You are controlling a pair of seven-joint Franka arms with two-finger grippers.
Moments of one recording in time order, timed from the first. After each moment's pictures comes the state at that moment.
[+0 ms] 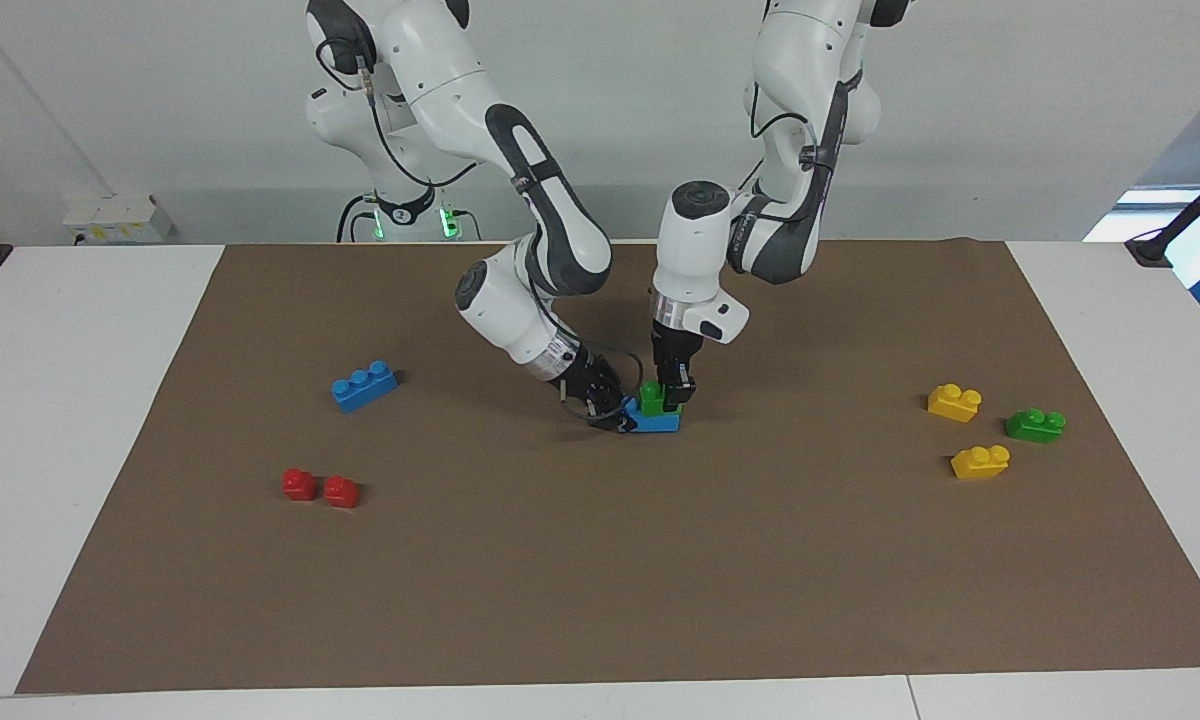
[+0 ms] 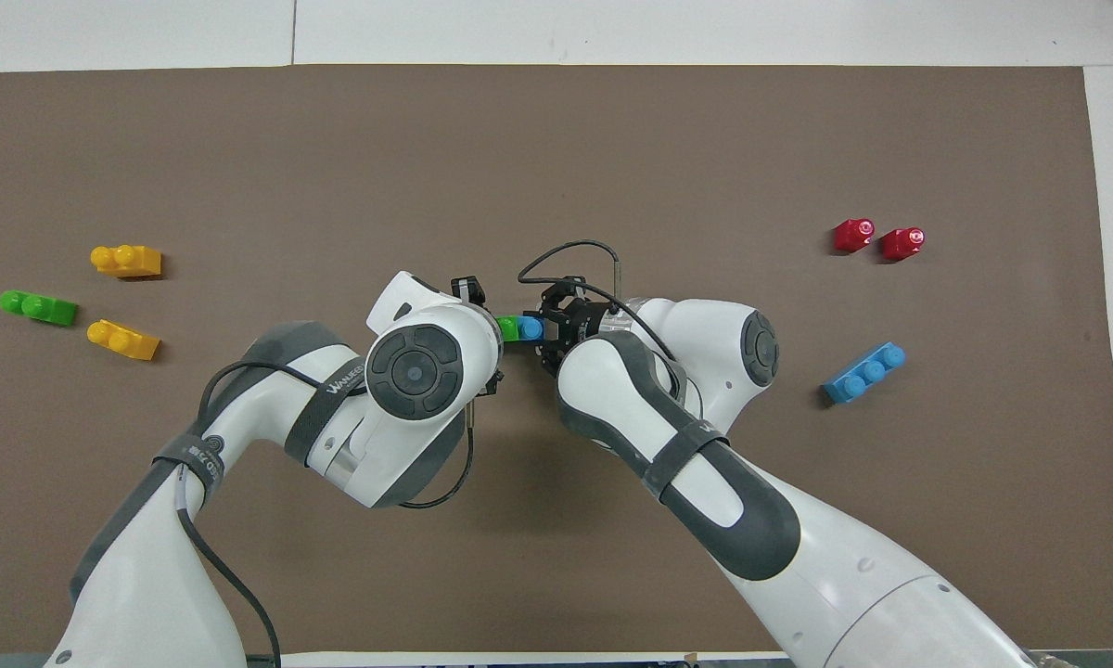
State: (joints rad) left arm -0.53 0.21 -0.09 -2.07 0.16 2.49 -2.39; right arm 0.52 0.45 0.08 -1.96 1.22 2.71 1.06
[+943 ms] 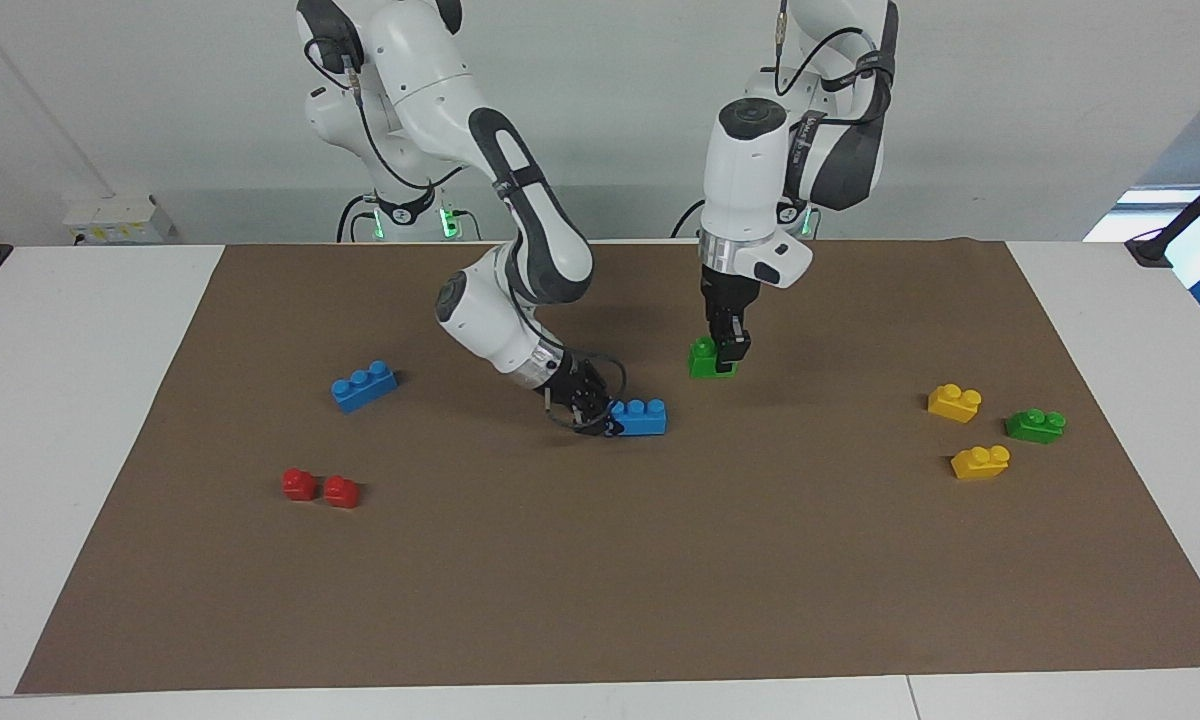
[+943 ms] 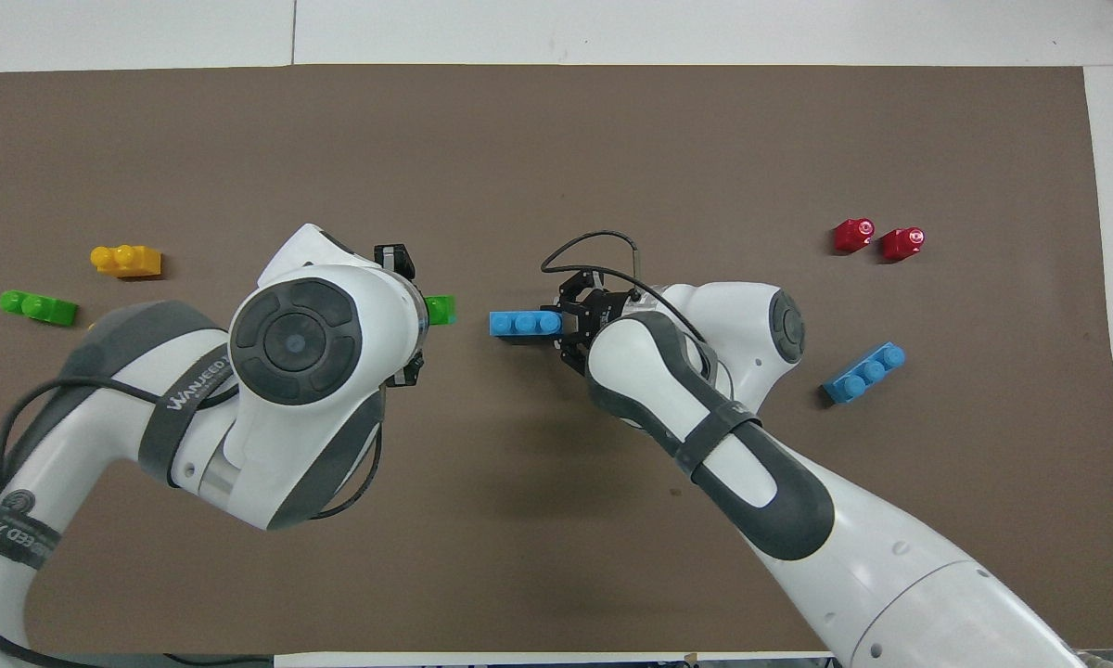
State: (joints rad) left arm -0.46 0.02 -0.06 -1.99 0.16 2.18 -2.13; right arm 0.42 0.44 0.07 -1.96 1.11 2.58 1.05
